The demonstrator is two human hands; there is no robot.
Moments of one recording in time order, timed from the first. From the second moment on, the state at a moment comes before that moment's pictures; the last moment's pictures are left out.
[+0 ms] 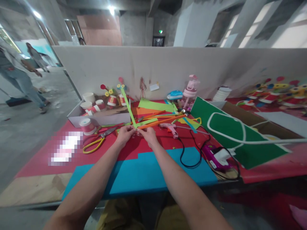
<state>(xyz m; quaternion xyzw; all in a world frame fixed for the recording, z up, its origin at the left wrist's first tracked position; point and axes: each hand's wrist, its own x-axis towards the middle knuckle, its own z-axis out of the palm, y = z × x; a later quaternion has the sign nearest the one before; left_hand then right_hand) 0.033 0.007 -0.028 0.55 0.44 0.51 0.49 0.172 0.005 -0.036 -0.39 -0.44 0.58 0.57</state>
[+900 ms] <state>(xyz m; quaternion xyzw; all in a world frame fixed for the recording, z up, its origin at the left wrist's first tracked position) 0.066 0.025 -0.041 0.52 0.43 0.57 0.46 0.181 0.026 -0.051 -0.42 -0.48 0.46 0.62</state>
